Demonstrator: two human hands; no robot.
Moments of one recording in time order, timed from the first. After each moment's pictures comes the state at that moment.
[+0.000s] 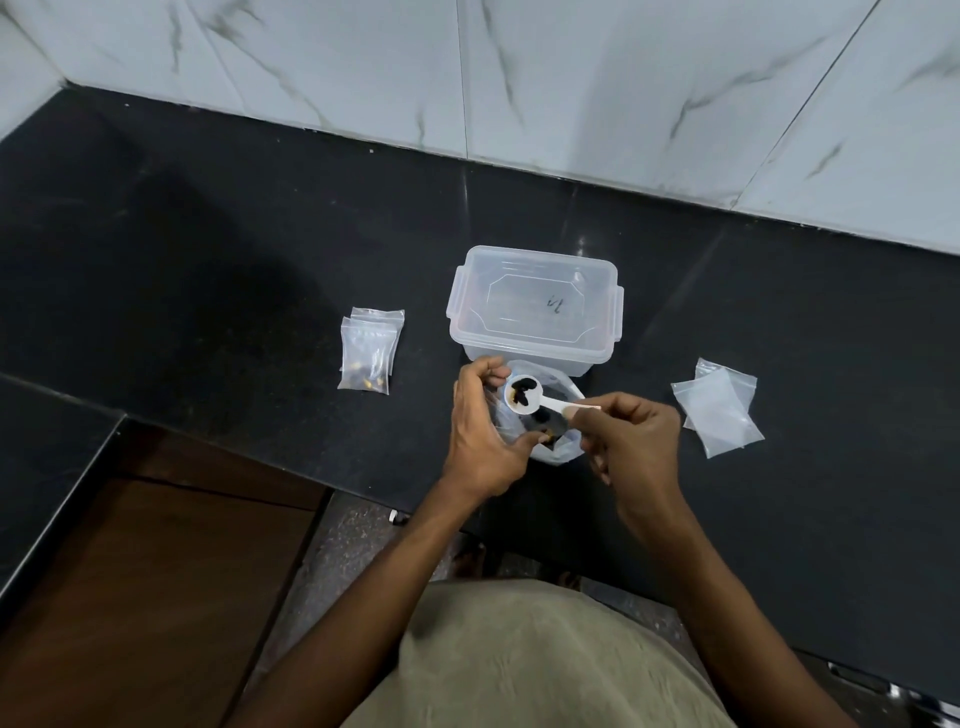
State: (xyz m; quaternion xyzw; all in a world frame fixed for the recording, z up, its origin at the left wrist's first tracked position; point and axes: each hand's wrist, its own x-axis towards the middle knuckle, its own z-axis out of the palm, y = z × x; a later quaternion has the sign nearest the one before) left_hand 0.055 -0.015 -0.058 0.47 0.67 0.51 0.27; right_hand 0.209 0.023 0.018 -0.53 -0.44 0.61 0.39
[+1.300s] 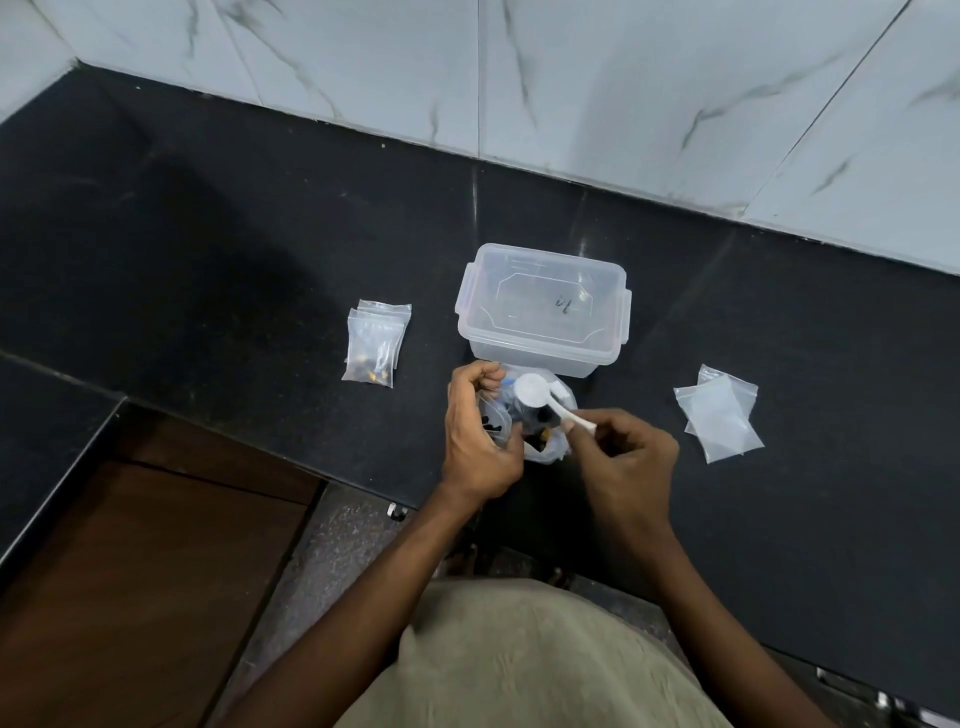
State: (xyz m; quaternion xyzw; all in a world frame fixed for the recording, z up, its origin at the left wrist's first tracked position) left_hand 0.053 -0.022 -0.060 0.46 0.65 0.57 0.21; right_hand 0.208 0.005 -0.016 -0.49 -0.62 0.41 0.45
